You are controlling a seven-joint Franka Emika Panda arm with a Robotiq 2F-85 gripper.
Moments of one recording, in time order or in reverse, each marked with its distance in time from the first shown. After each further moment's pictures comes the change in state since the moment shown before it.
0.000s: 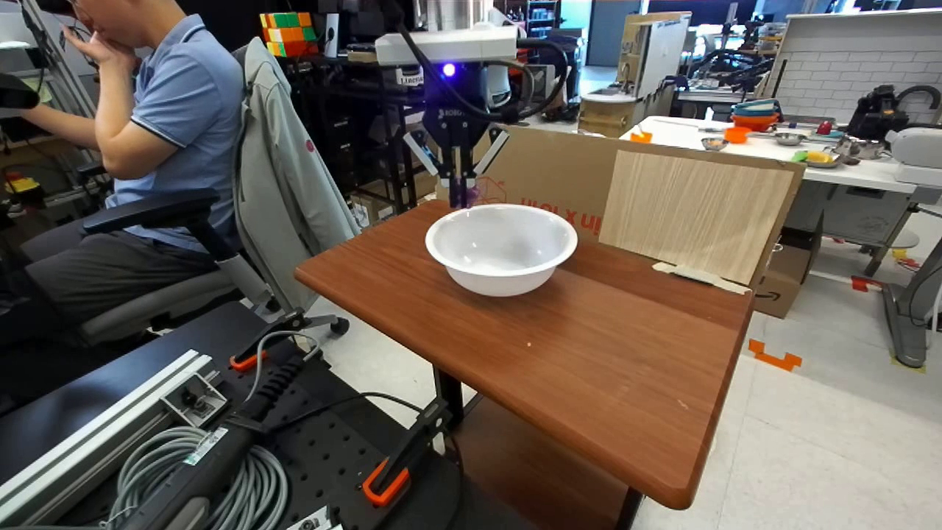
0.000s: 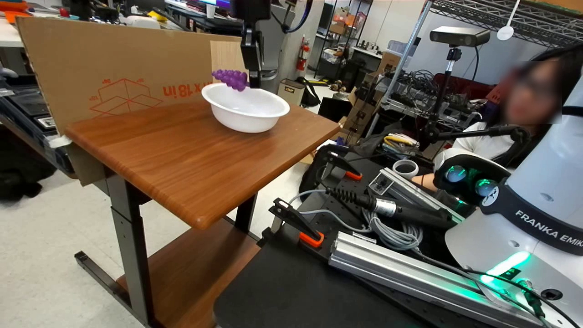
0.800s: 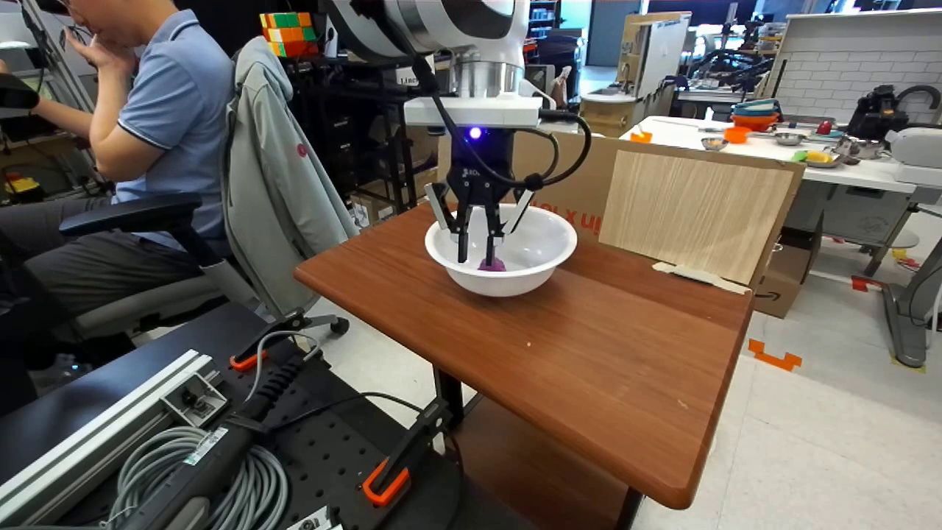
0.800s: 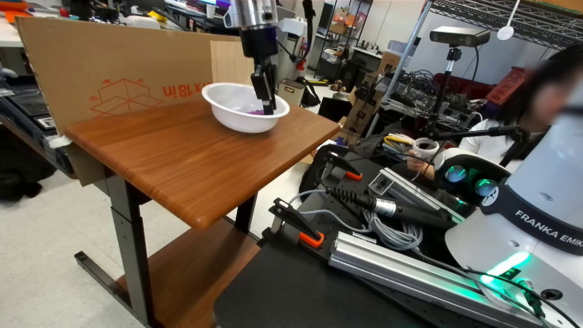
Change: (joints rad) arm -0.016 0.137 -0.056 0.050 -0.016 -0.042 0.073
